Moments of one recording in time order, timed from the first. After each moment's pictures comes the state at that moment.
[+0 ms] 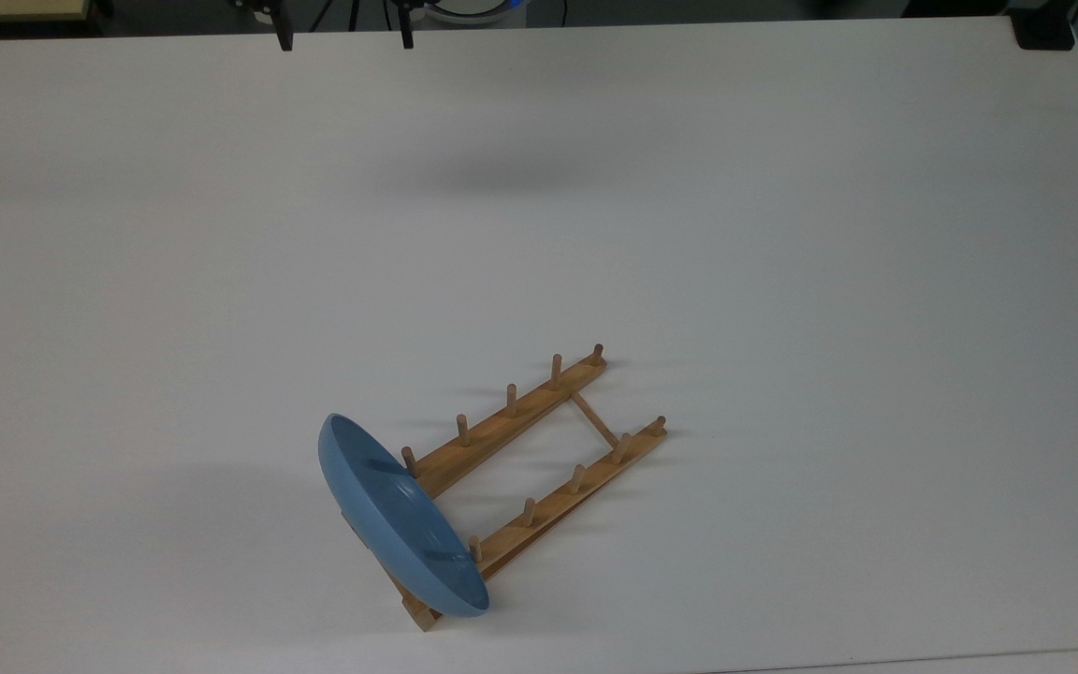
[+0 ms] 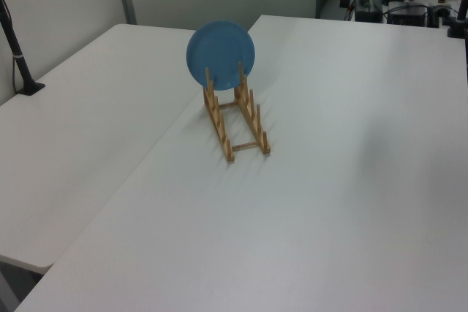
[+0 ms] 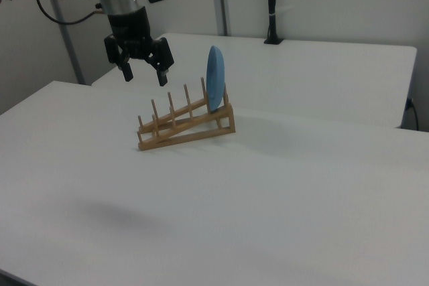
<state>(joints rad) -0.06 0.03 0.00 -1.53 -0.01 1.62 -0.13</state>
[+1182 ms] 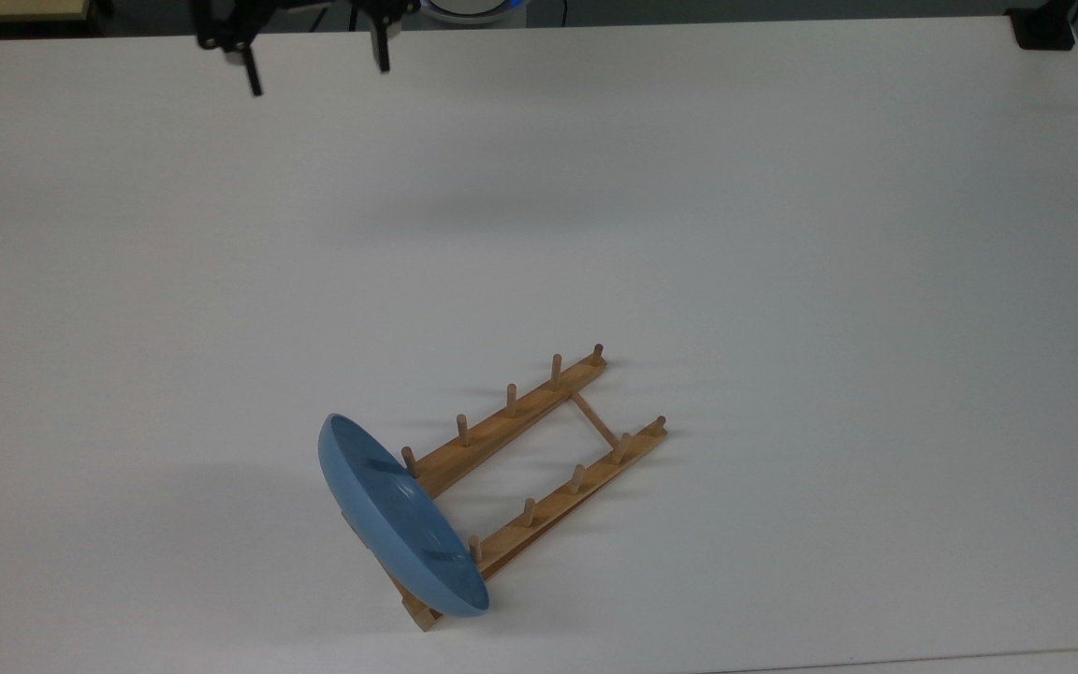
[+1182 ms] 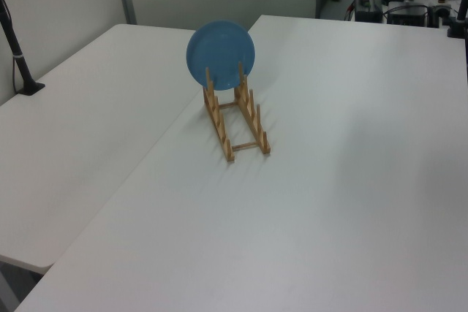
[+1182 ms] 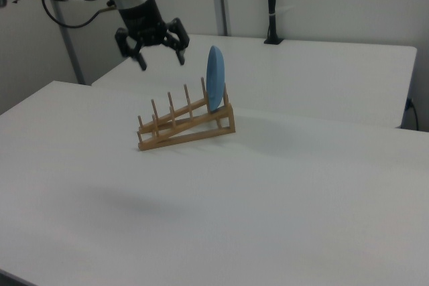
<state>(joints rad) -0.07 0.05 0.00 -1.54 -0.02 1.86 -0.43</state>
